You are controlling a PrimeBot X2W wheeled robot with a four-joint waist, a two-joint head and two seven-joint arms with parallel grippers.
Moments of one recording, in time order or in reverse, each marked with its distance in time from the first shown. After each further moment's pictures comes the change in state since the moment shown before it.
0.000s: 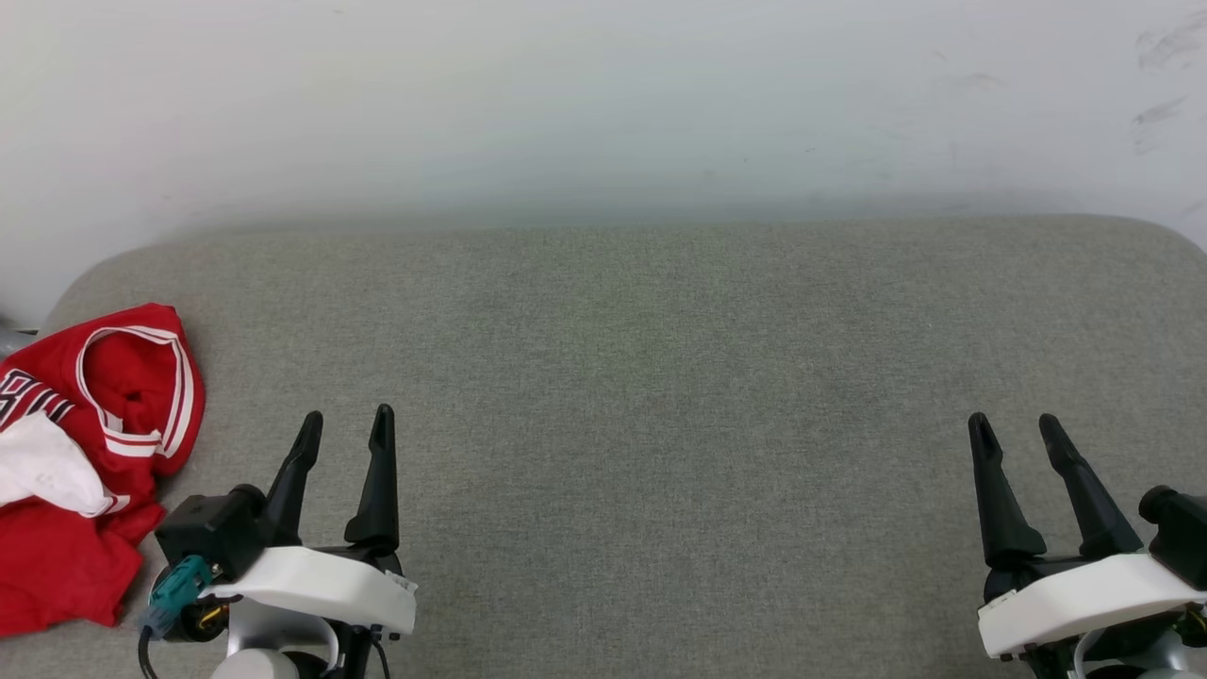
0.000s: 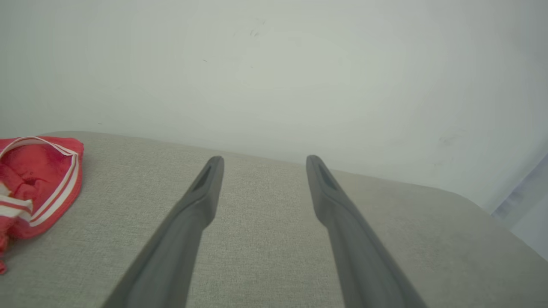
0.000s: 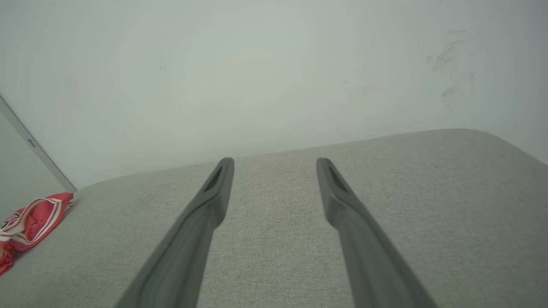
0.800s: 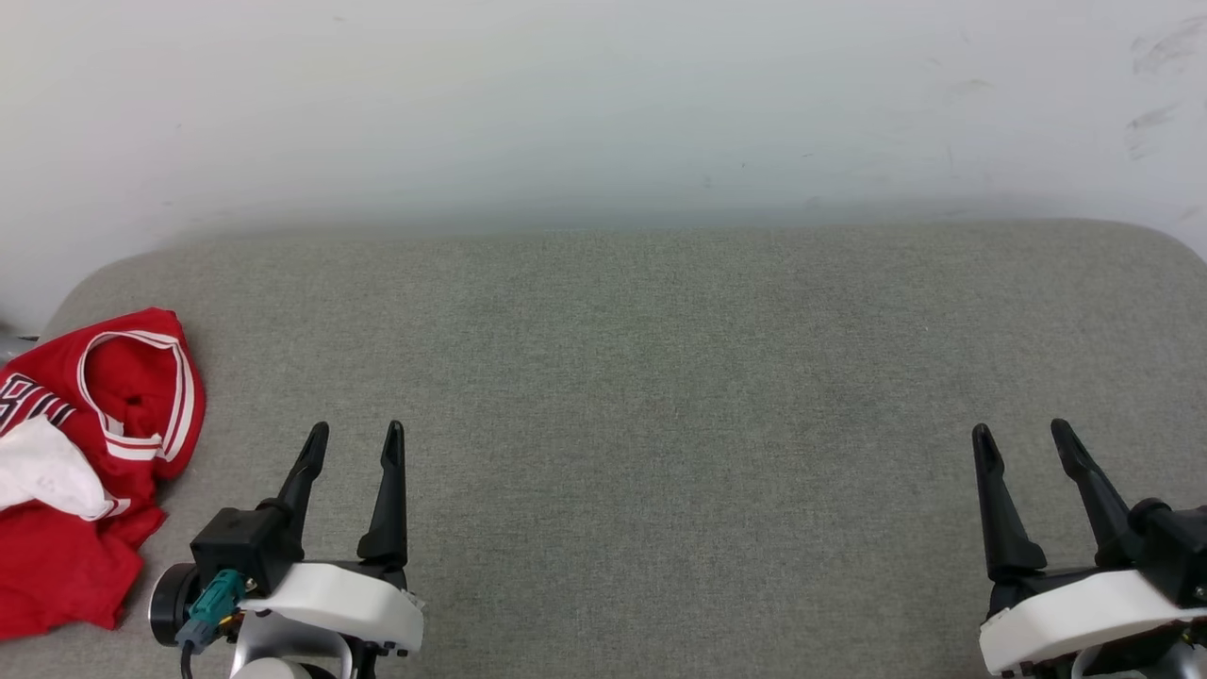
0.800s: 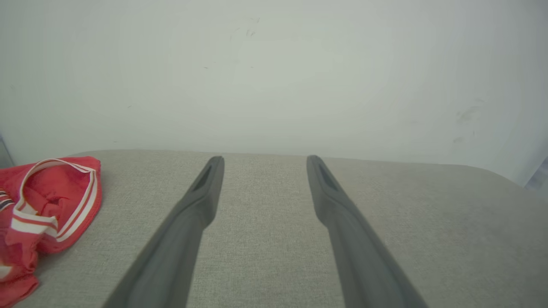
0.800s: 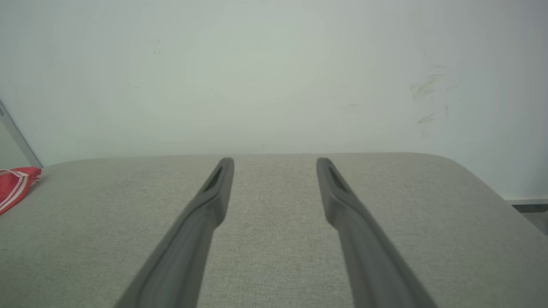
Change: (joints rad) left arm 0.006 -0.005 -0.002 0.045 0.146 -0.004 -0.052; right arm 0.035 0.000 -0.004 -0.050 -0.160 0.000 -0.011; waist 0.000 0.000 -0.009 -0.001
